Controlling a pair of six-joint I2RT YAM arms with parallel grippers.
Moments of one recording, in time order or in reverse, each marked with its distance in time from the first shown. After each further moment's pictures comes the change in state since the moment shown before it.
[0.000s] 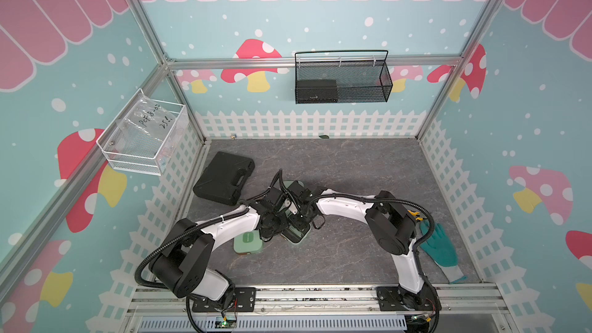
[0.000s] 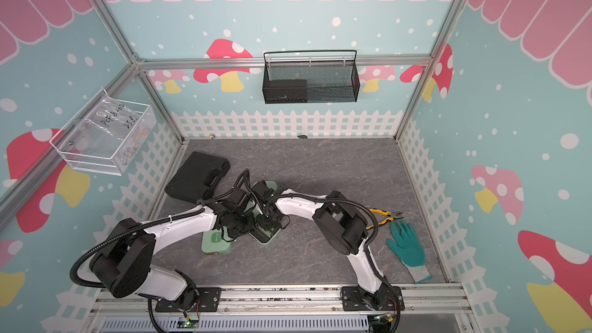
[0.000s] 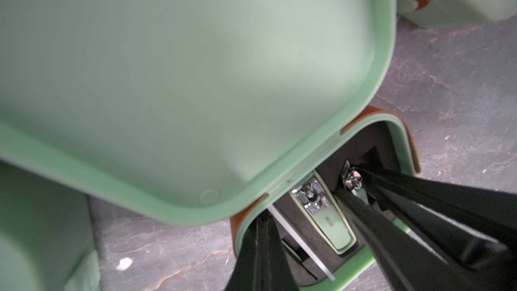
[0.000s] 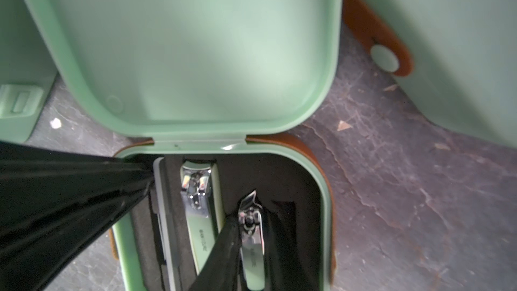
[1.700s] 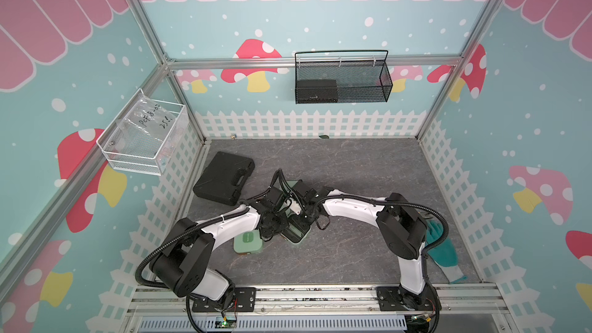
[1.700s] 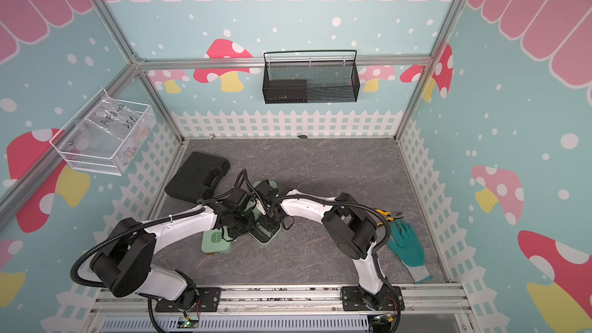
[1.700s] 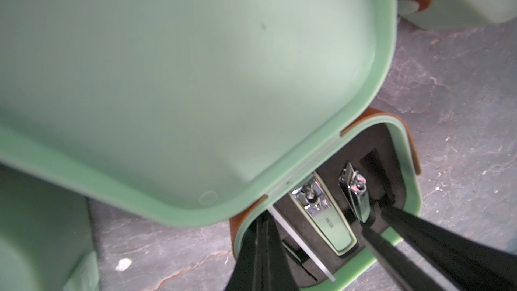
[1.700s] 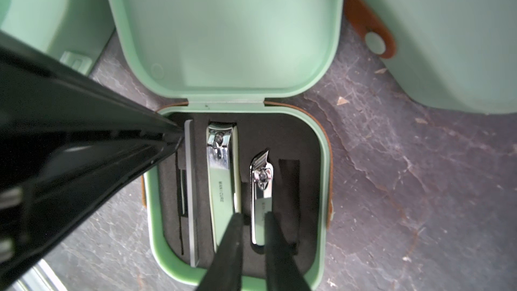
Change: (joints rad) left arm 0.000 0.004 0.006 -0.004 0.000 -0.003; right arm 0.000 -0.106 -0.055 0.002 -0.032 -0.040
